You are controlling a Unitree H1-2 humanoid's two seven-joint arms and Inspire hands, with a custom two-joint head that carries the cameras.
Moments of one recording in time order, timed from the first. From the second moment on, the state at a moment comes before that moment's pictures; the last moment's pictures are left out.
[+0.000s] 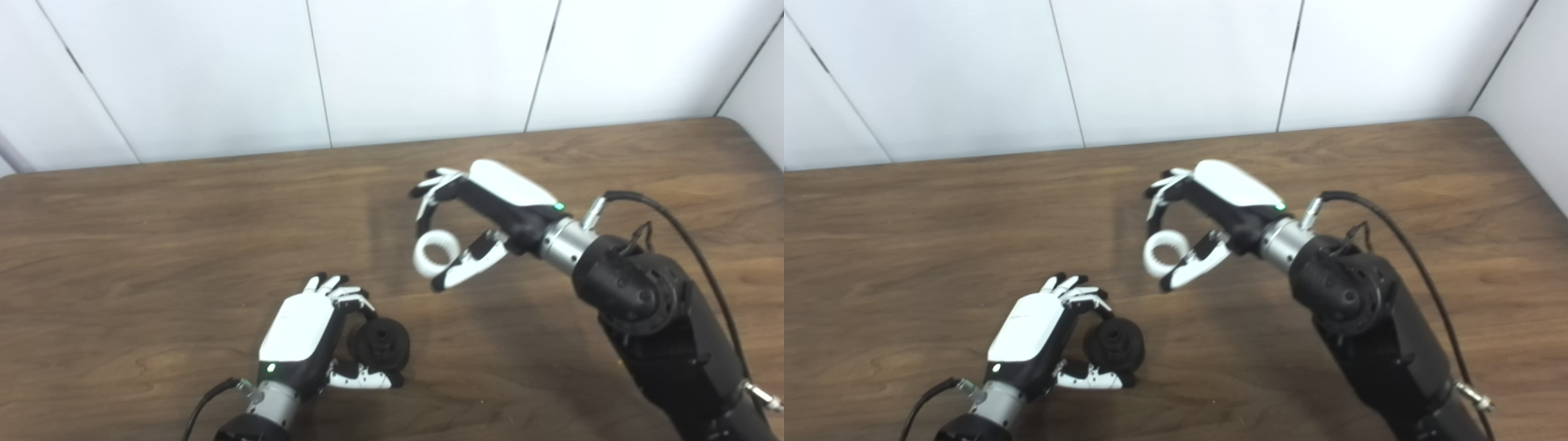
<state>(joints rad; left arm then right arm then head) 0.08 0.14 -0.39 -0.36 0.99 0.14 -0.24 -0.36 -0.34 0.32 -0.58 -0.63 0.47 0.66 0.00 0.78</state>
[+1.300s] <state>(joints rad) 0.07 0.11 -0.43 -0.36 1.02 0.19 -0.25 -0.31 -0.30 0.45 -0.53 -0.67 0.44 0.71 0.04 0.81</state>
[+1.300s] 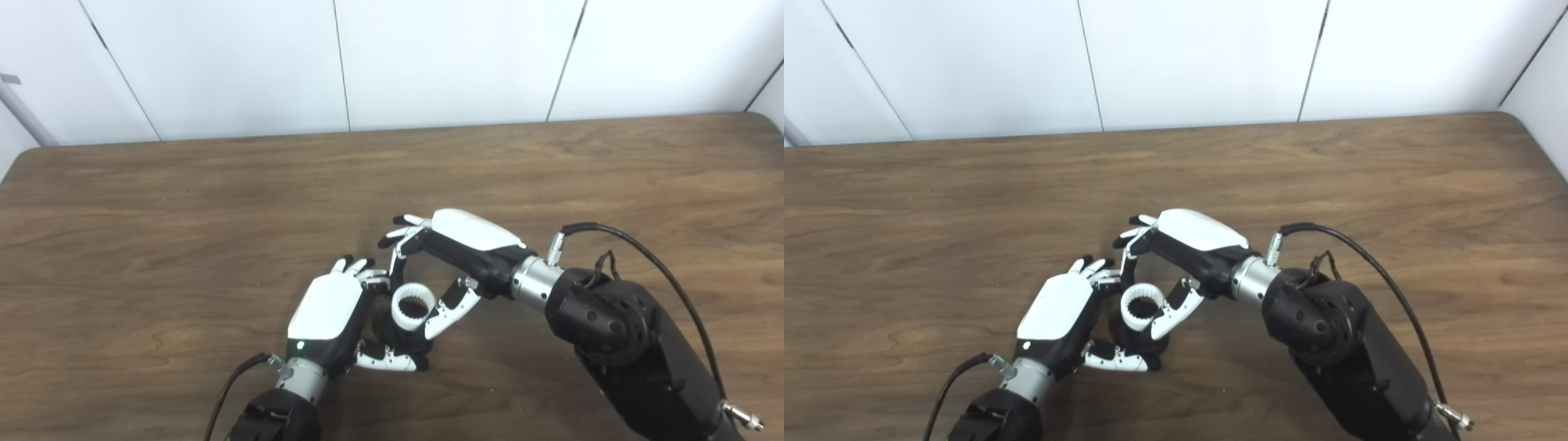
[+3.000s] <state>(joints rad) 0.07 0.10 -0.43 -0.36 1.04 0.19 -0.26 -0.29 -0.27 0.45 -0.48 -0.69 0.42 0.70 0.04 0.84</state>
